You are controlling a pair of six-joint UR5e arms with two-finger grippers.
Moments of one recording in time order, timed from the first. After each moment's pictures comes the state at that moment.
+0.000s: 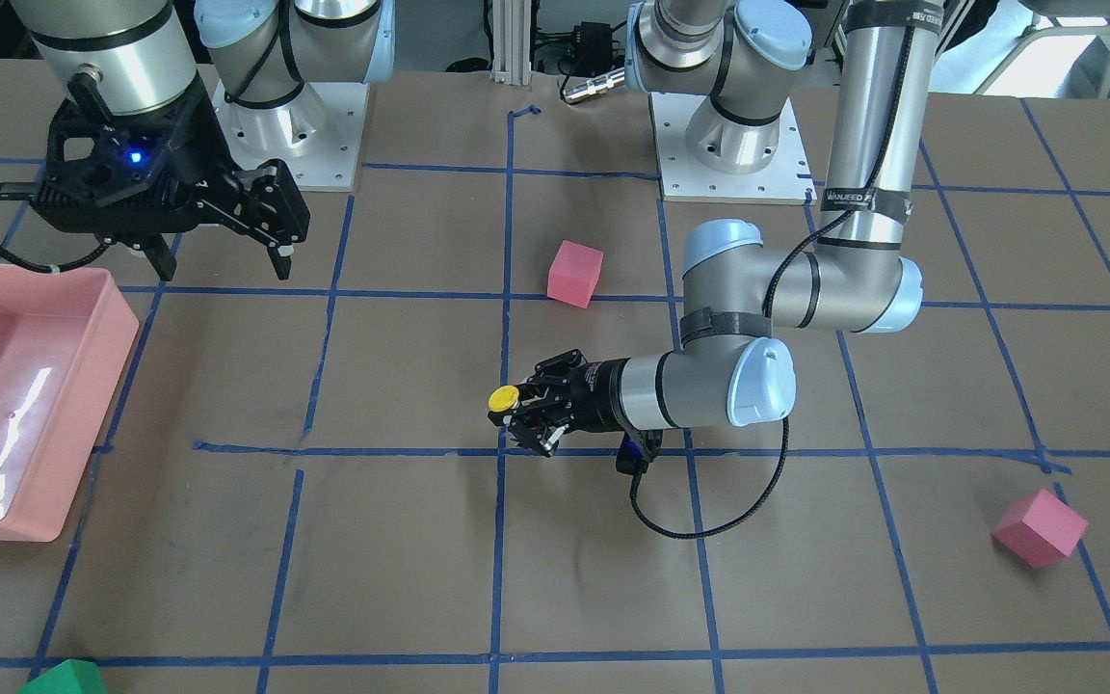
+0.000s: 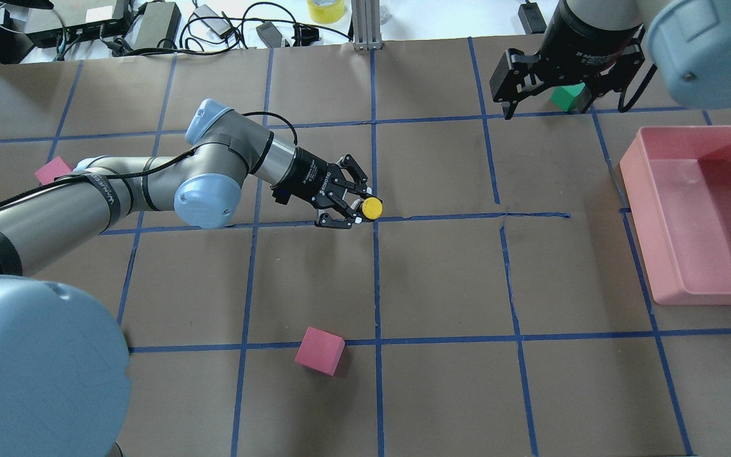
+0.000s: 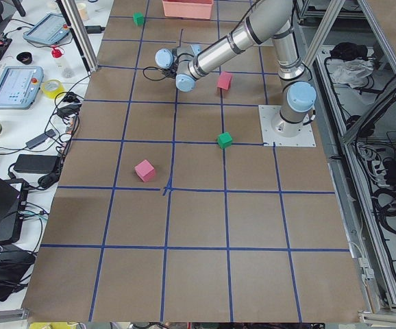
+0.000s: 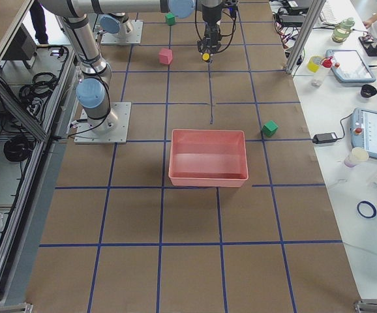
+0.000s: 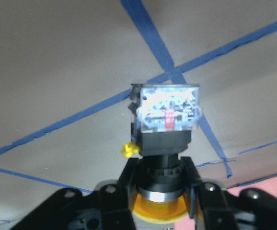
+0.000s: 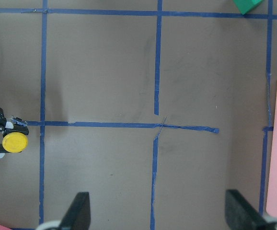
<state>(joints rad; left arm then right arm) -1.62 -2.08 -1.82 -1.06 0.65 -1.07 1.61 -1.54 1.53 -1.68 -1.57 0.00</state>
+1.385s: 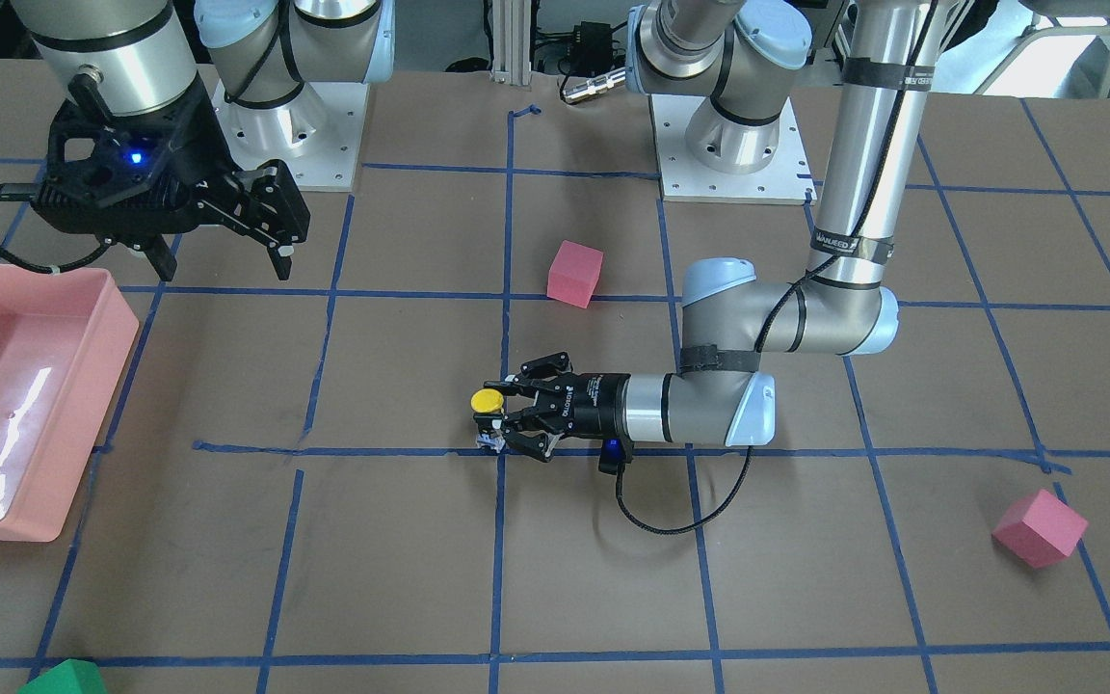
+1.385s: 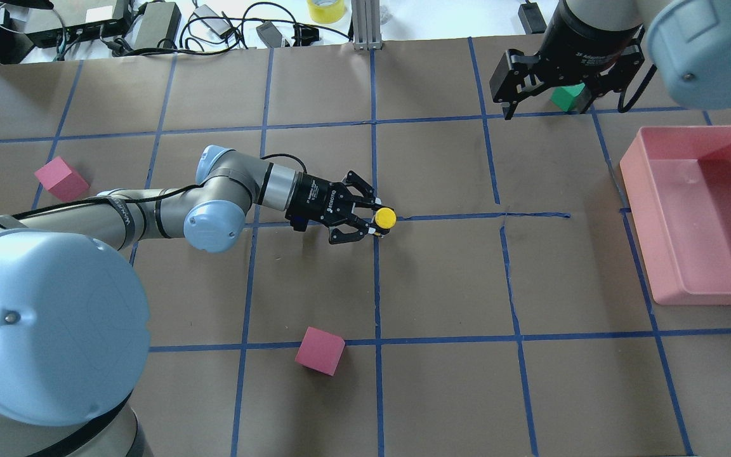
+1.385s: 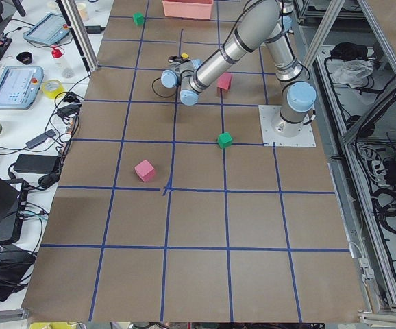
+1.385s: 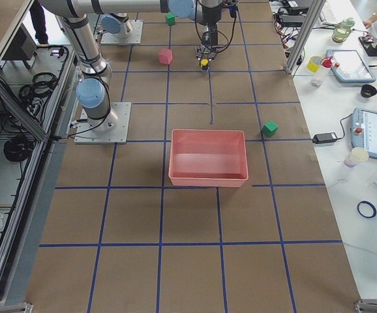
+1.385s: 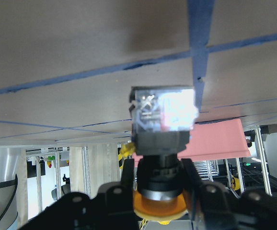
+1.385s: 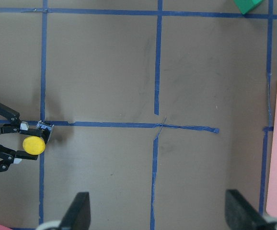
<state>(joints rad) -1.59 -2.18 -1.89 -1.07 0.40 -1.01 1.61 -1.54 1.54 -1.68 -1.57 0.00</state>
